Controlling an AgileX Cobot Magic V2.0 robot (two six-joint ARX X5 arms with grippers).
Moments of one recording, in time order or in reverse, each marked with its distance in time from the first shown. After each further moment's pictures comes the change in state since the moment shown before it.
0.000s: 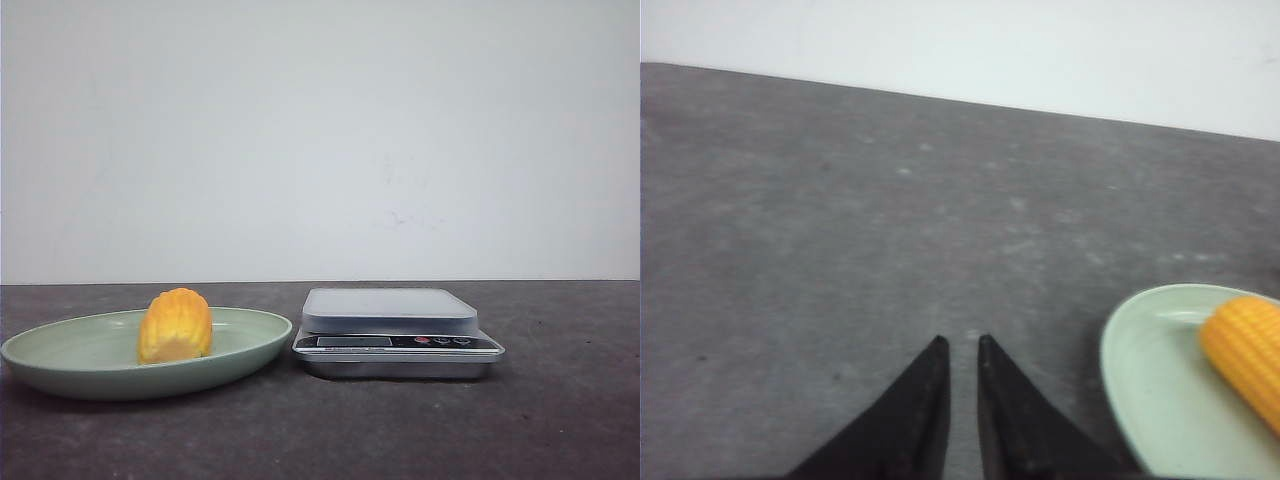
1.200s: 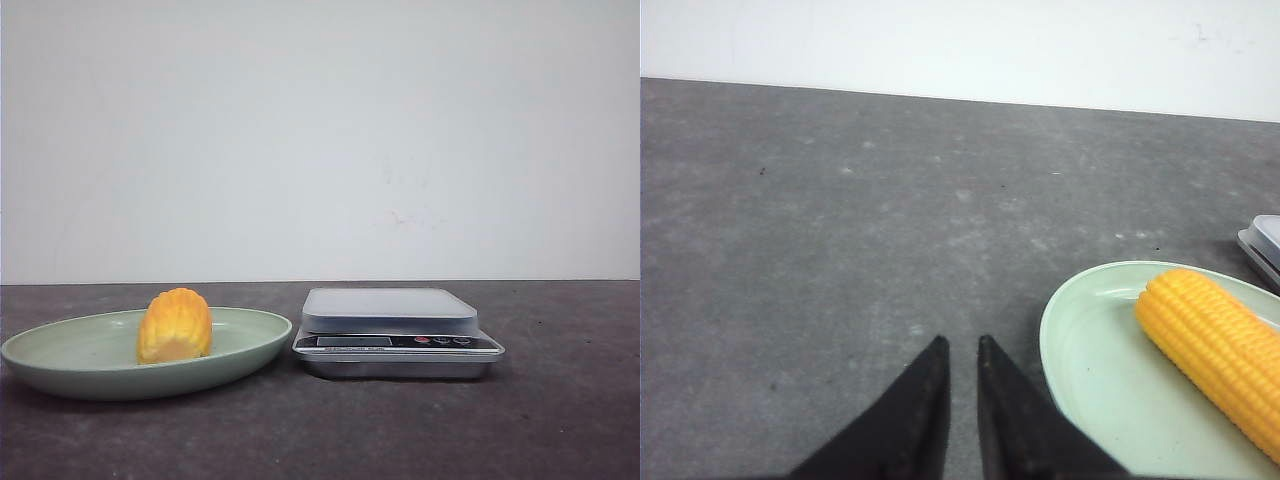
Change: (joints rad) left arm -0.091 0.000 0.000 0.000 0.016 0.016; right arm 0.000 0.000 0.000 0.000 0.000 0.000
